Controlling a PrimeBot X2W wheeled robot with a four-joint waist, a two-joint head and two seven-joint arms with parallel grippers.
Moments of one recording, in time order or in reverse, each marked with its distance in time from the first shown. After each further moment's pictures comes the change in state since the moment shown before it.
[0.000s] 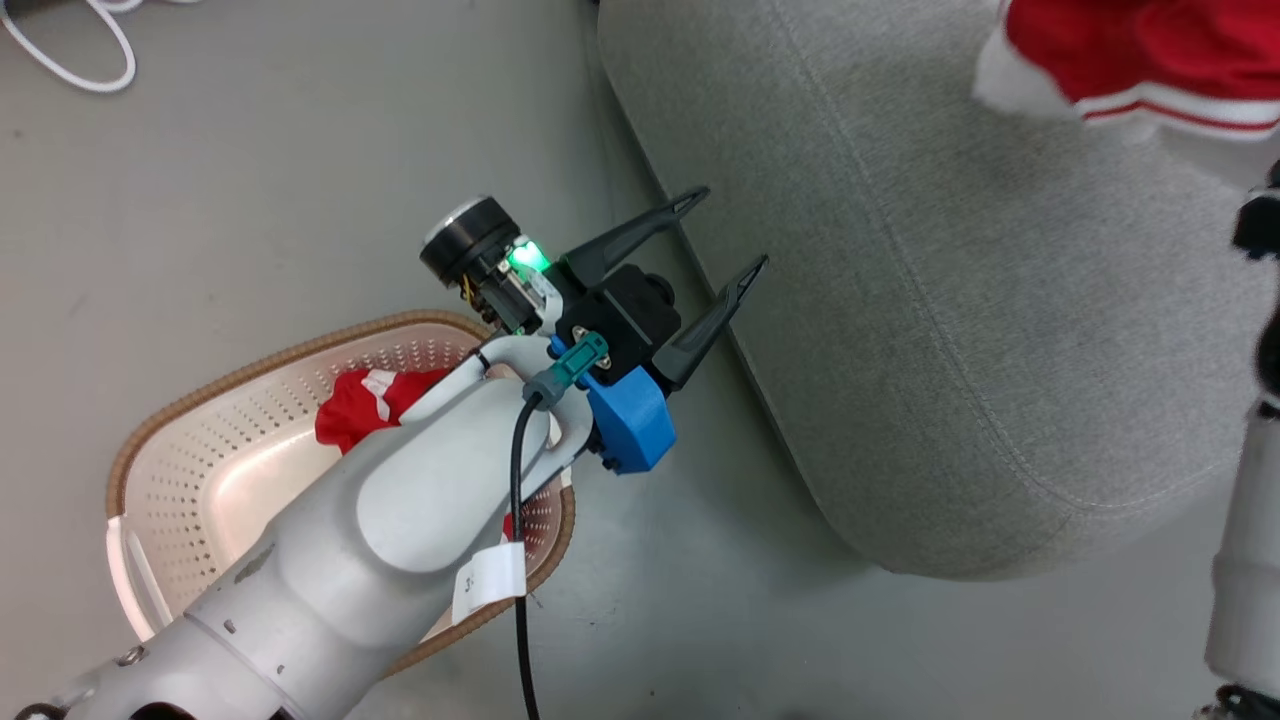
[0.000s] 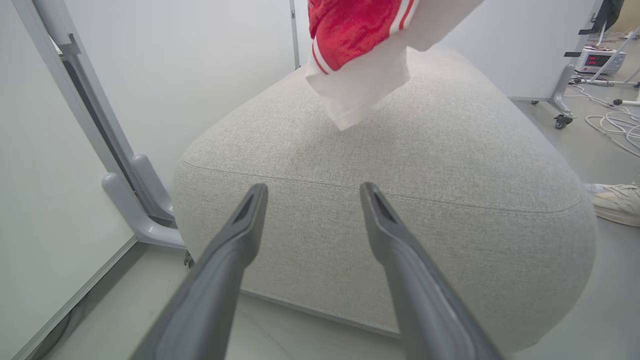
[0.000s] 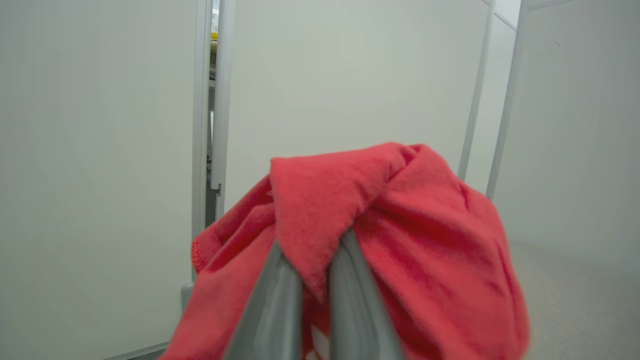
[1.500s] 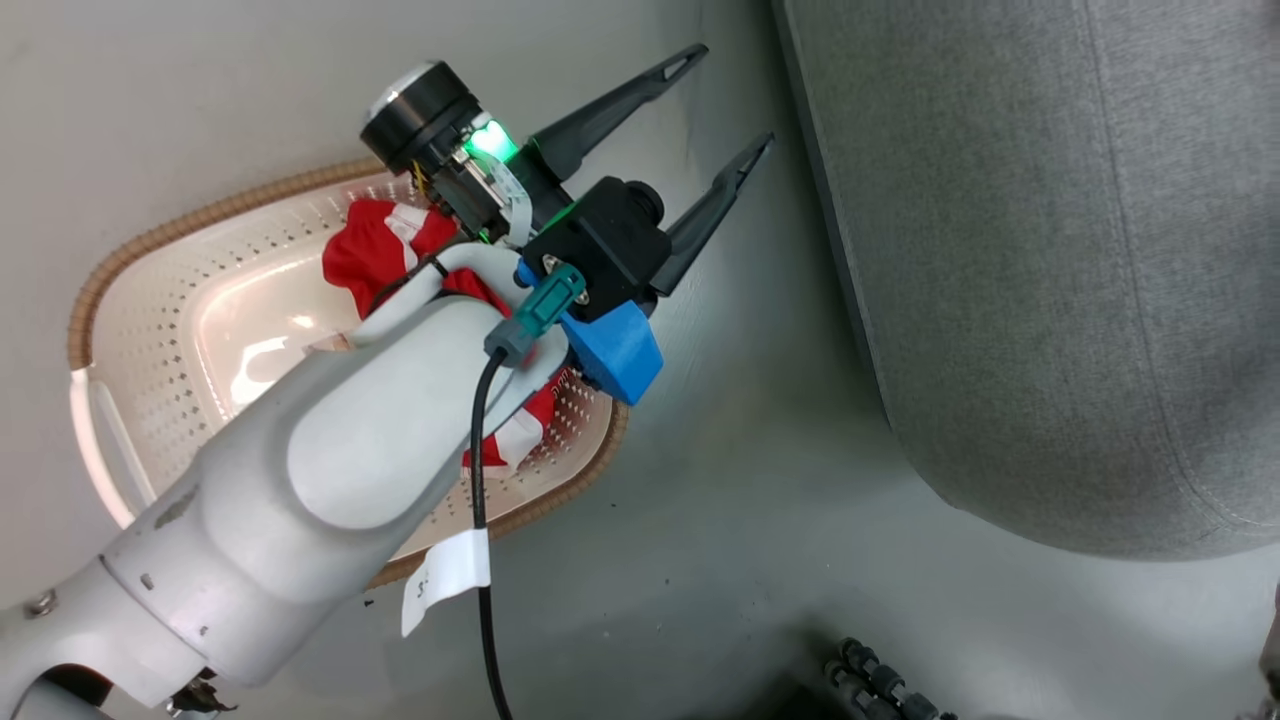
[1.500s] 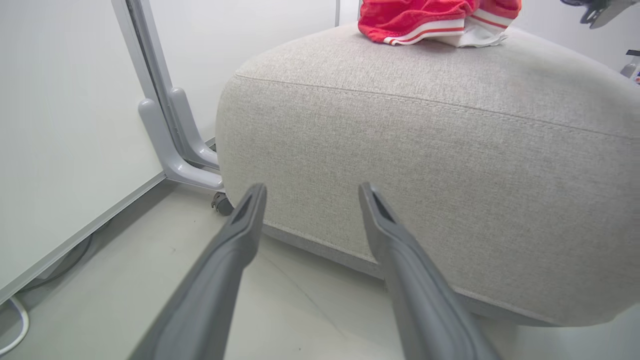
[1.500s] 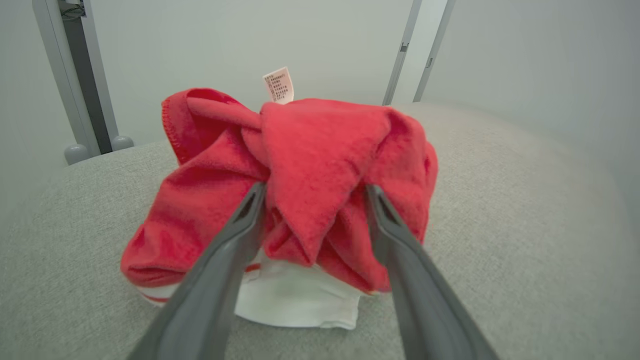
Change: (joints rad) left arm -0.125 0.103 -0.004 -0.183 0.026 0.059 0.041; right arm -0.075 -0.042 -0.334 0.250 -0.027 0.000 0.000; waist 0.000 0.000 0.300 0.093
